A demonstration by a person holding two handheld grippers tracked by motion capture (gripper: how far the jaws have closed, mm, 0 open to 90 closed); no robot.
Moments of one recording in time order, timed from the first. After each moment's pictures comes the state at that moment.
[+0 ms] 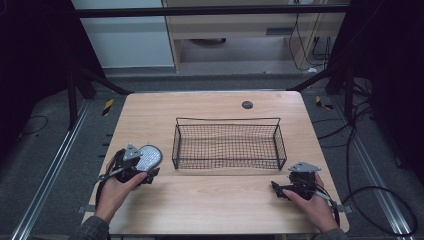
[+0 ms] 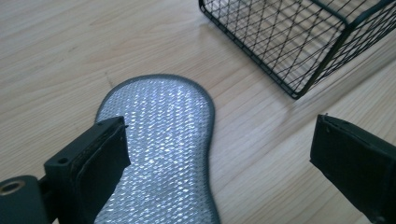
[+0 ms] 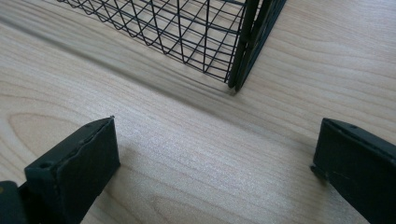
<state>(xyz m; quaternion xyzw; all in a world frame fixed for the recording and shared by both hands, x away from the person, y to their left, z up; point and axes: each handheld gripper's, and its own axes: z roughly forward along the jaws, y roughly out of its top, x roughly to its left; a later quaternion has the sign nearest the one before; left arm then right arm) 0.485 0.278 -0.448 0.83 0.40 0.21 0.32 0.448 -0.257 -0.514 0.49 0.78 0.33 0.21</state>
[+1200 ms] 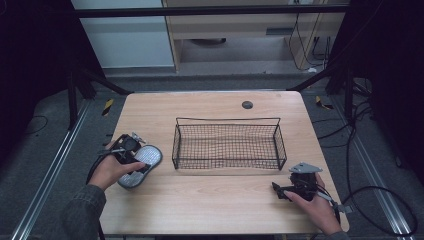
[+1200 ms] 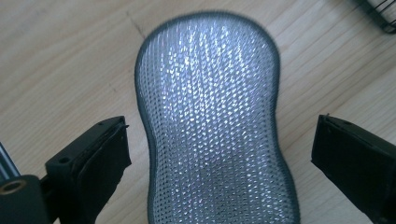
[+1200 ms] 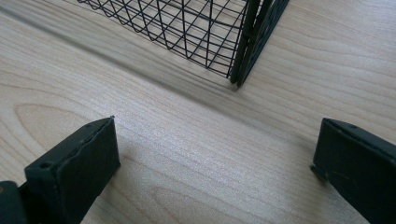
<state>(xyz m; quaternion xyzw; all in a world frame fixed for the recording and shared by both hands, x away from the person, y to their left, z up) 0.539 0.283 -0.439 0.89 0.41 0.13 0.13 0.446 -0.260 -0.514 0.48 0.78 0.33 0.21</state>
